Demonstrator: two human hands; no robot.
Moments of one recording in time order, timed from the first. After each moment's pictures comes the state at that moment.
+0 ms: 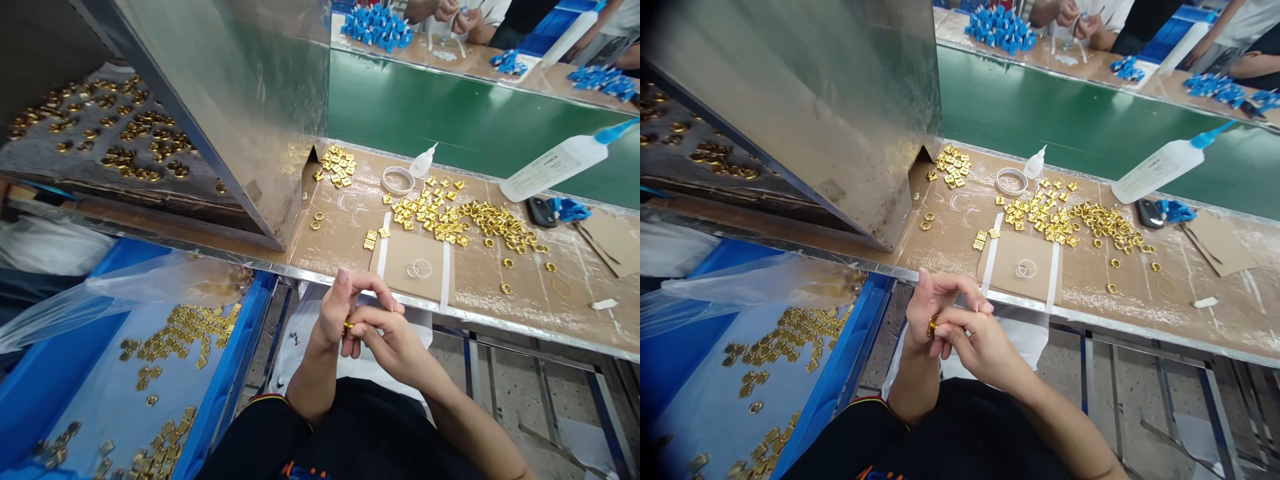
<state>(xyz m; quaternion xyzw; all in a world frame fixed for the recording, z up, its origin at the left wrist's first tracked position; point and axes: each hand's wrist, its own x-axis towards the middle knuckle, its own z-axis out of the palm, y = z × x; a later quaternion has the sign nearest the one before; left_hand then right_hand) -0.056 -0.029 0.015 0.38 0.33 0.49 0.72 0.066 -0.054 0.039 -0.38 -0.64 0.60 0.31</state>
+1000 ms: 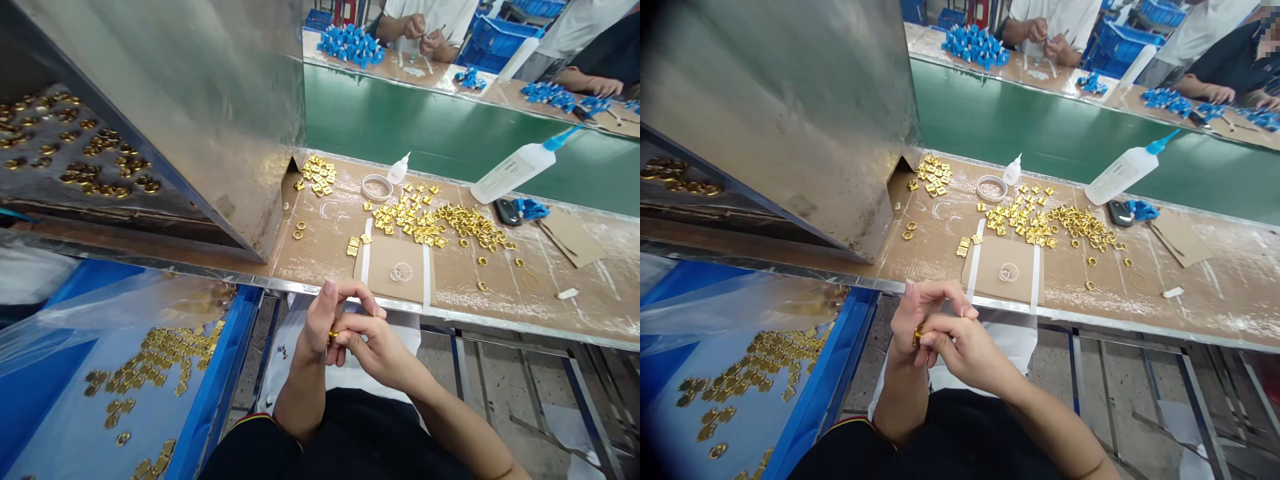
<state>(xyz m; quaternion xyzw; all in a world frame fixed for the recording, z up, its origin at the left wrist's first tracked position) -0.056 -0.026 0.016 0.41 0.27 0.49 0.72 0.068 -0.054 0.033 -0.38 -0.61 0.63 0.30</state>
